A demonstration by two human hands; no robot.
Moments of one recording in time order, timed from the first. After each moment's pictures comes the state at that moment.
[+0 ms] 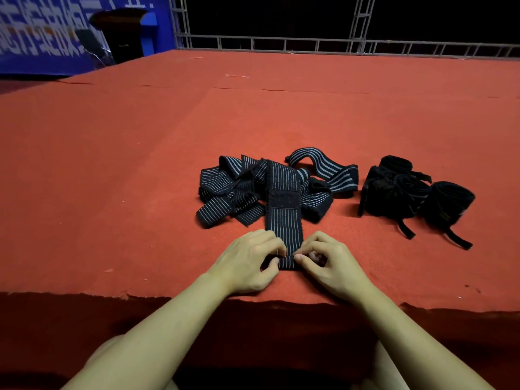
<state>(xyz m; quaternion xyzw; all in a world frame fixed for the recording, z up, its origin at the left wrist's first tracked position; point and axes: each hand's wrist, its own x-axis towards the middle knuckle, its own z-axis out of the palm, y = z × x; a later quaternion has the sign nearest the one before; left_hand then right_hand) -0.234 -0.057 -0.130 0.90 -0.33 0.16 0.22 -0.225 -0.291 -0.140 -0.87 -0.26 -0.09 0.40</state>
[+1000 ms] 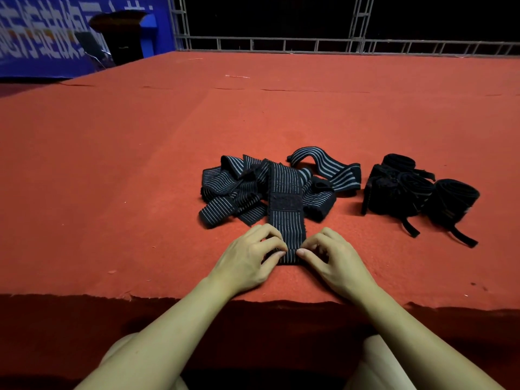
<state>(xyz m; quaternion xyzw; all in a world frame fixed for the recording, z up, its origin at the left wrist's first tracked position) -0.232 -0.052 -0.142 0.89 -0.31 0.22 0.27 -0.222 -0.289 -0.146 -0.91 -0.23 -0.13 0.33</state>
